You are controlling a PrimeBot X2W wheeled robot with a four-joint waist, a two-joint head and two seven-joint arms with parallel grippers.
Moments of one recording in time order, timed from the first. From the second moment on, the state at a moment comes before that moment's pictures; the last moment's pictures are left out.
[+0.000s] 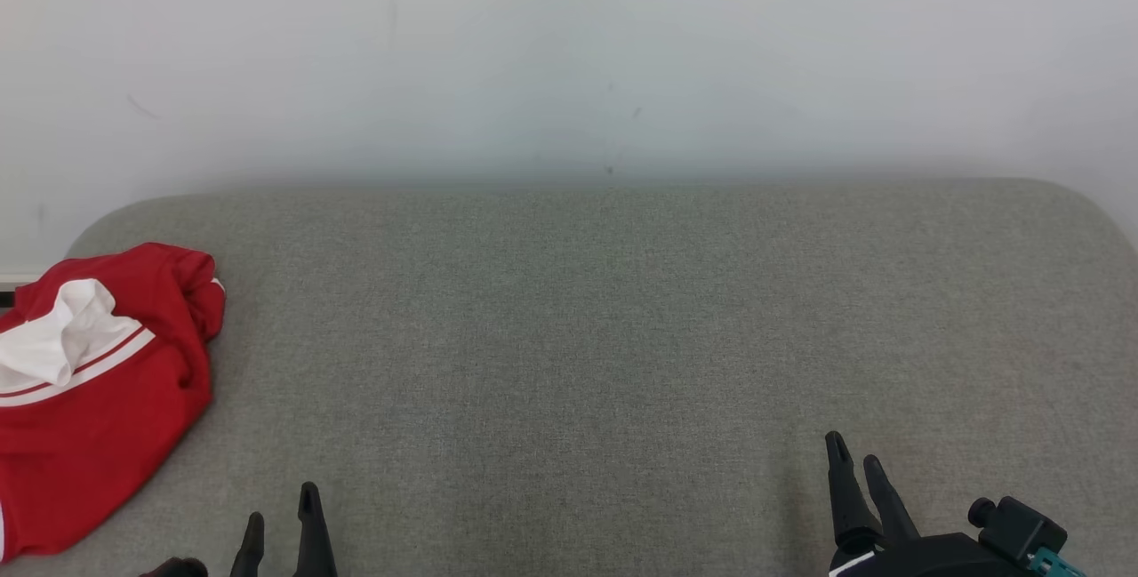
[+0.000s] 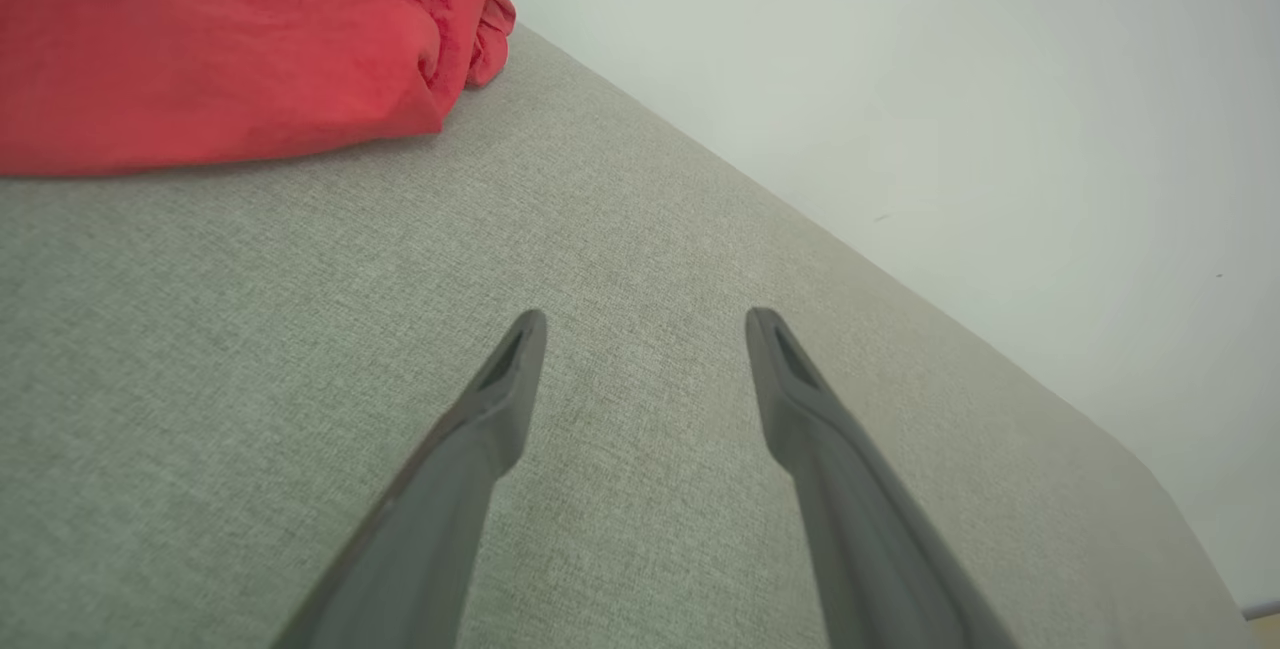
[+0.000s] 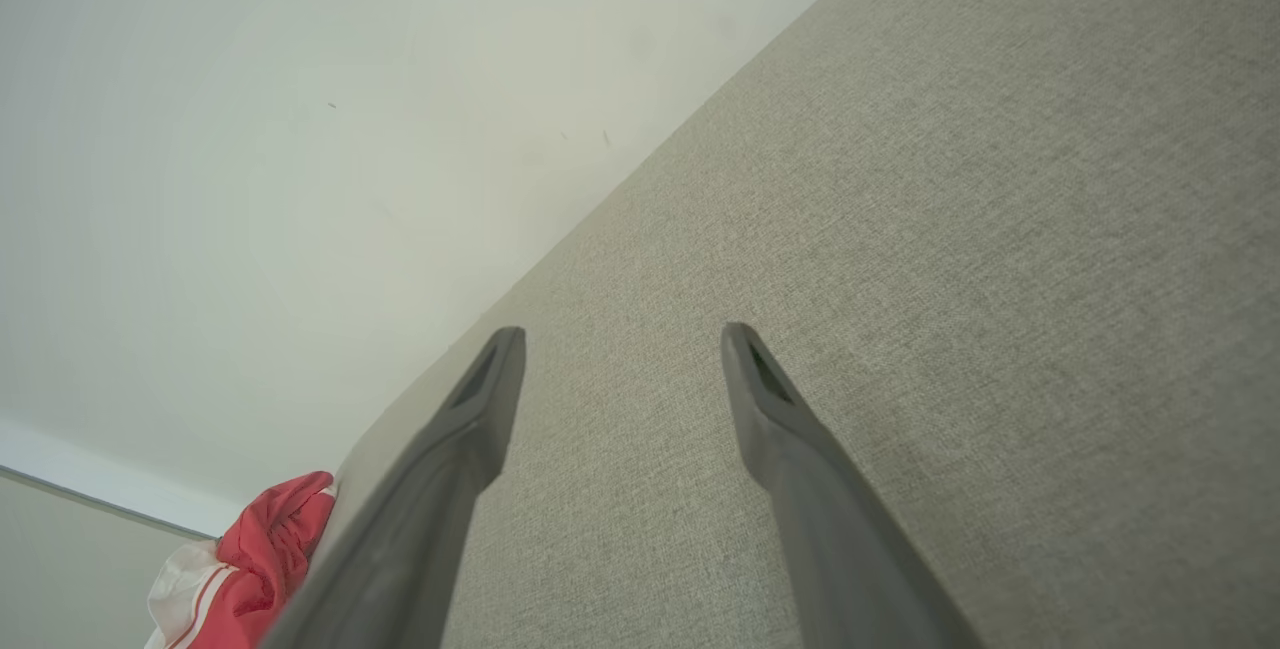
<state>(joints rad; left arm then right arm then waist) 0.01 0.06 -0.03 0.23 -0.66 0.04 -0.11 -0.02 -0.05 -0.02 0.31 0.76 0.13 -0.10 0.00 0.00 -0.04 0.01</state>
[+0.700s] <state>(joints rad) 0.01 0.10 -0.11 0.23 -0.39 0.08 -0.17 0.00 -0.05 -0.05 0.29 0.50 0.13 -0.10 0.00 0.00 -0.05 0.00</state>
